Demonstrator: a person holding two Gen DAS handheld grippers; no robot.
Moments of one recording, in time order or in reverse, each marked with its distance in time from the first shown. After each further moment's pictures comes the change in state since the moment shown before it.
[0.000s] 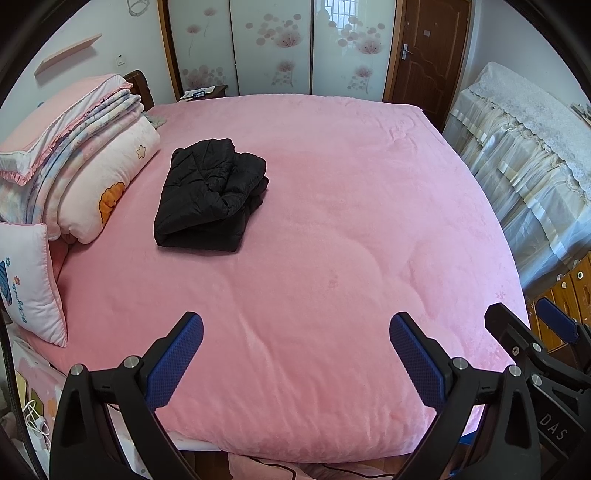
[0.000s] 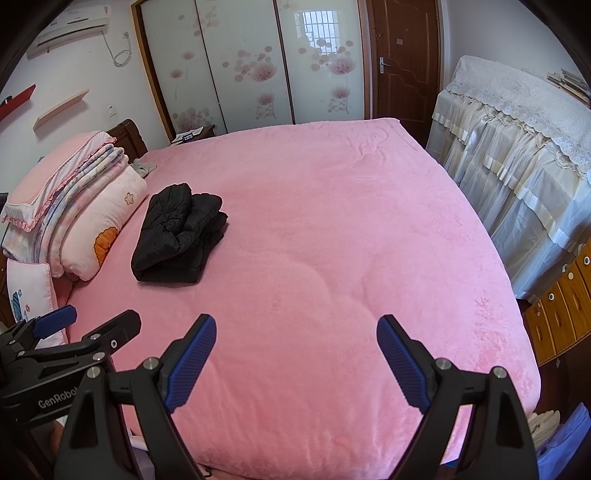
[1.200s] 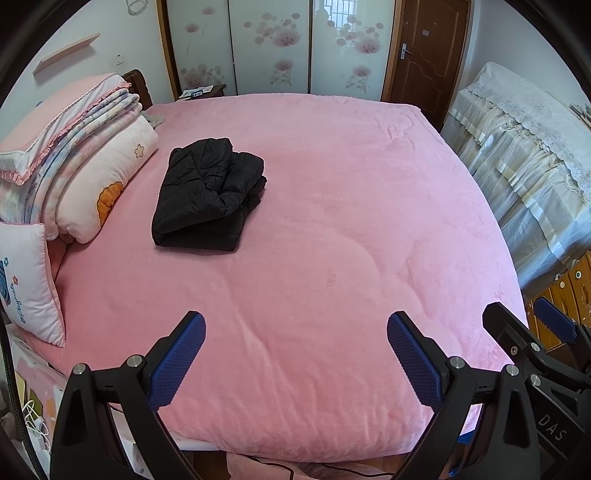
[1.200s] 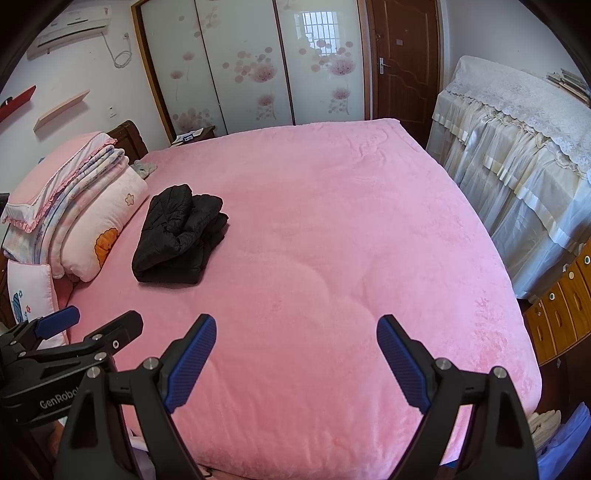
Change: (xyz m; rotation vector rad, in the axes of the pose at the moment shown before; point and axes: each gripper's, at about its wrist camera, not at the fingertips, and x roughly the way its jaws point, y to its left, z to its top) left arm 0.005 0.000 -0.006 0.004 0.004 -0.007; right arm 0.003 -0.009 -0.002 -0.004 -0.004 0.012
